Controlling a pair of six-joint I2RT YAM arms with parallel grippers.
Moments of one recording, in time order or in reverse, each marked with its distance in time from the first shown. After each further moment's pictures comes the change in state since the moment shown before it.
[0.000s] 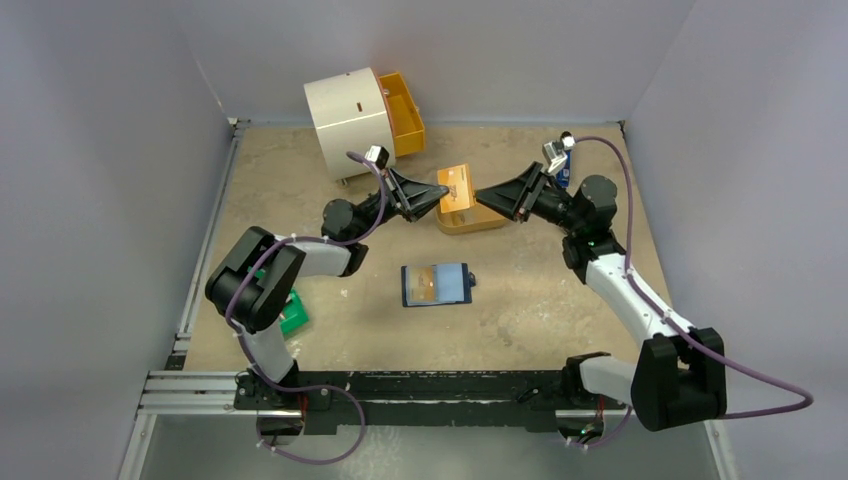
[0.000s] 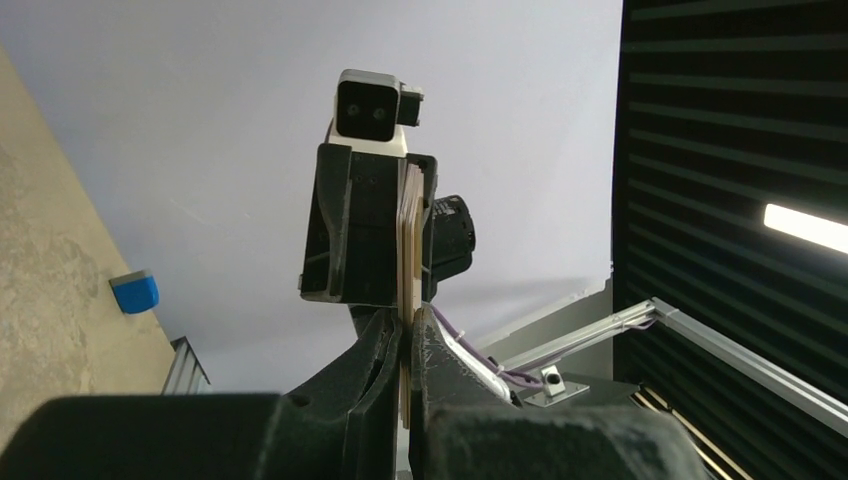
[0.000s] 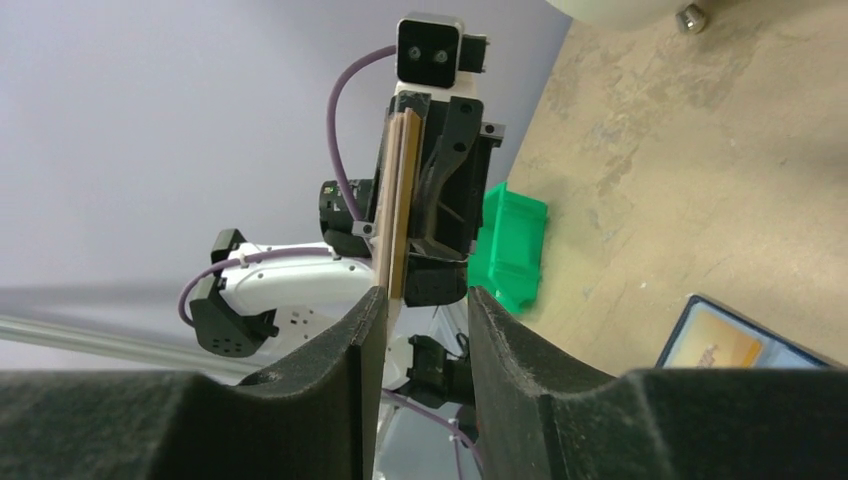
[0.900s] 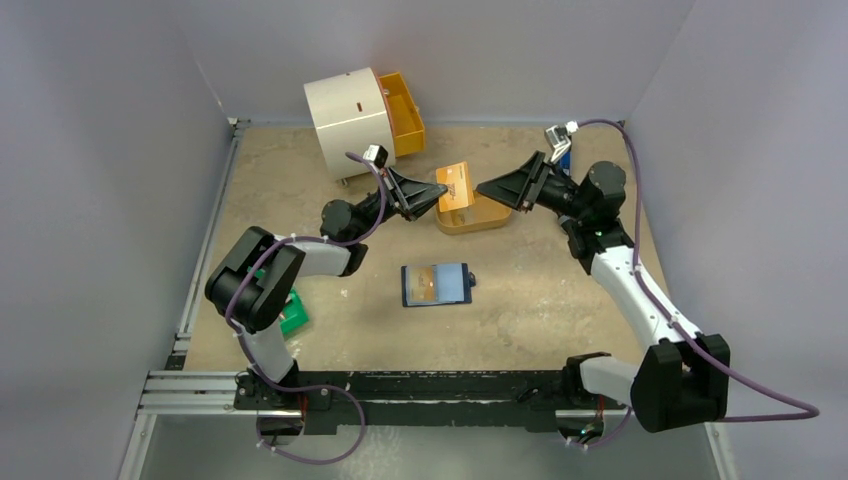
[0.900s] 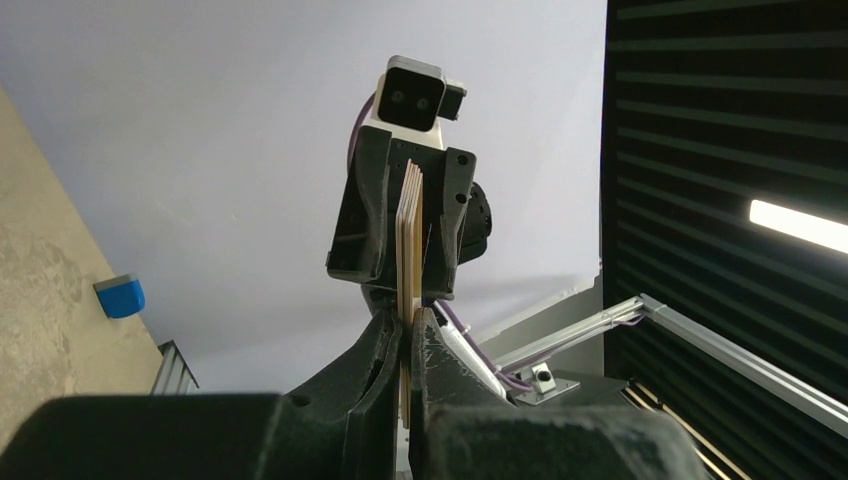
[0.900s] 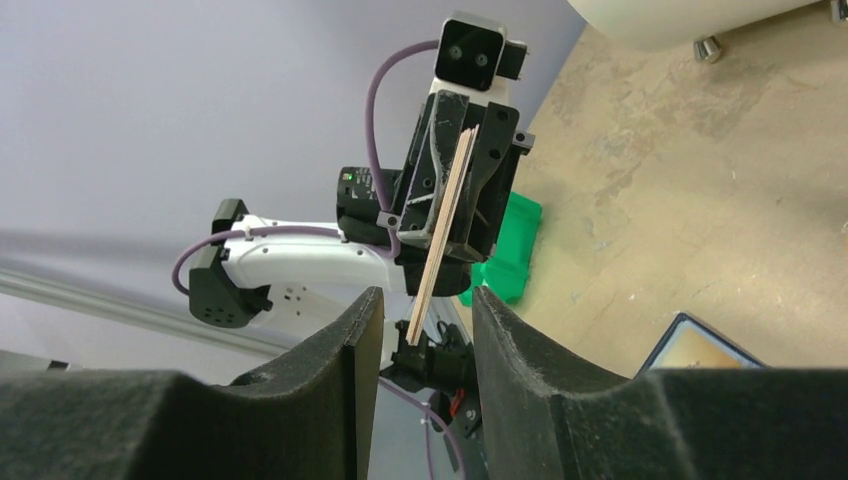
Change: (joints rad) left arm 0.003 0.000 0.000 0.029 -0.001 -0.026; right arm -0.027 -0.018 0.086 -0.054 -0.068 -0.075
